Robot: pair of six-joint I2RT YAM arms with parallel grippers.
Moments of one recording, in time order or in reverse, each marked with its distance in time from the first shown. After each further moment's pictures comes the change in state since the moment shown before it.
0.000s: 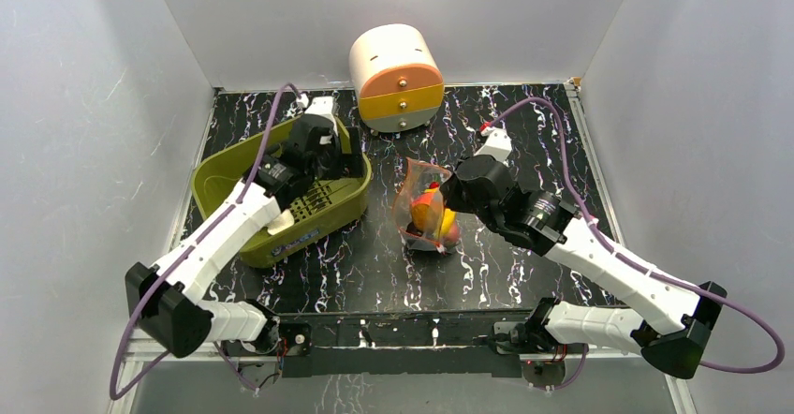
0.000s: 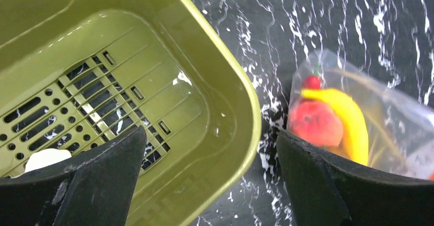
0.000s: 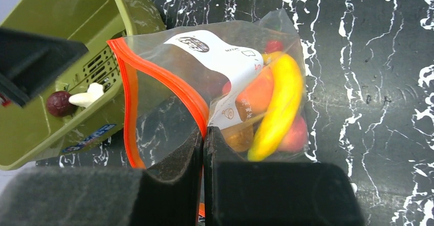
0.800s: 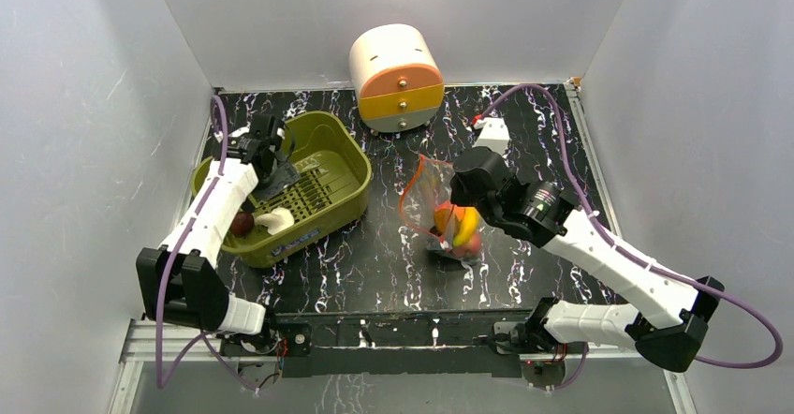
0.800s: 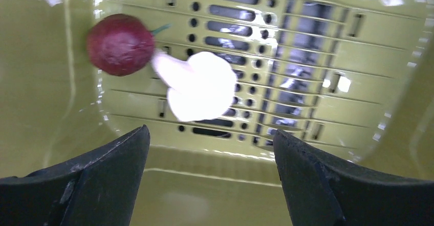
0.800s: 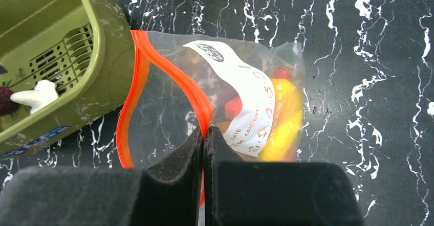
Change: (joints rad) left arm 0.388 0.134 0.084 -0.520 -0.152 -0.415; right arm 0.000 0.042 0.105 -0.116 0.077 -0.153
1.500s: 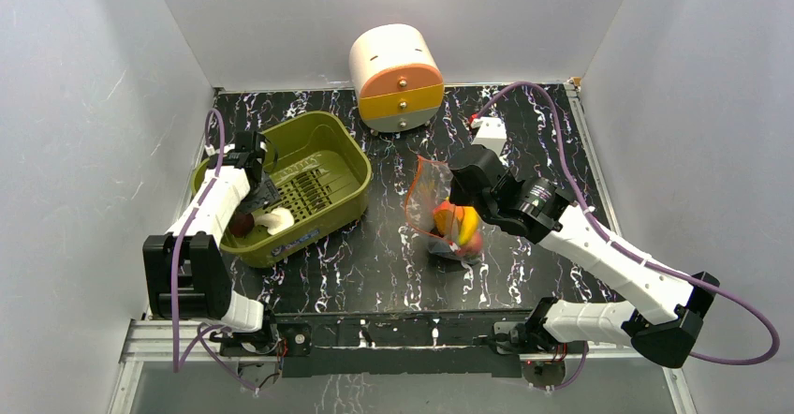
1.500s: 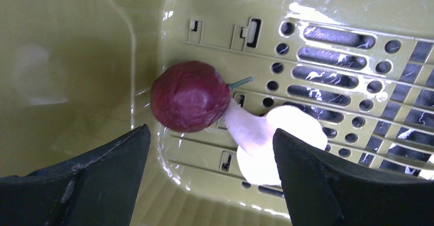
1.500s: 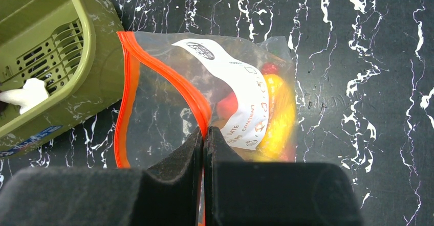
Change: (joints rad) left arm 0.189 0.035 -0.212 0.162 -0.098 0.237; right arm 0.000 0.039 0.032 -0.050 0.013 0.012
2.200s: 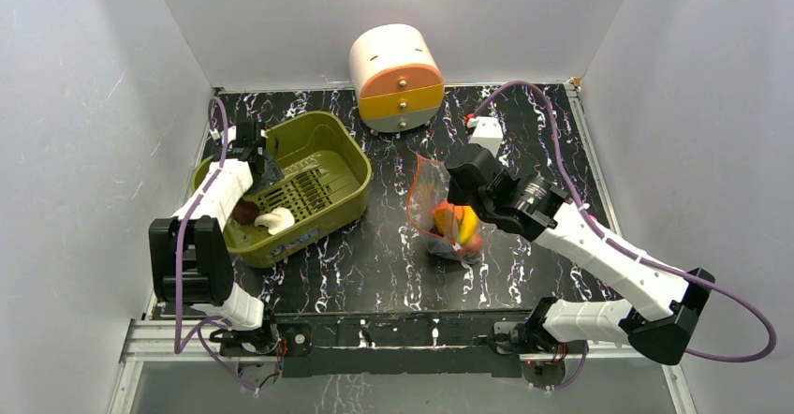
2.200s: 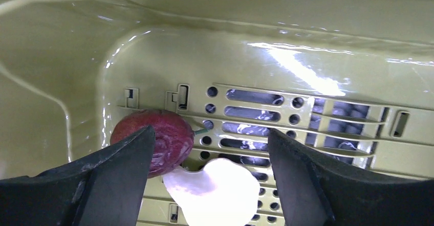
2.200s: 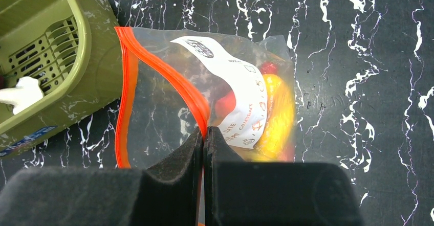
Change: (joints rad) left arm 0.008 0.096 0.011 0.289 0.055 0.049; right arm 0.000 0.016 0.007 -0.003 0.005 -0.002
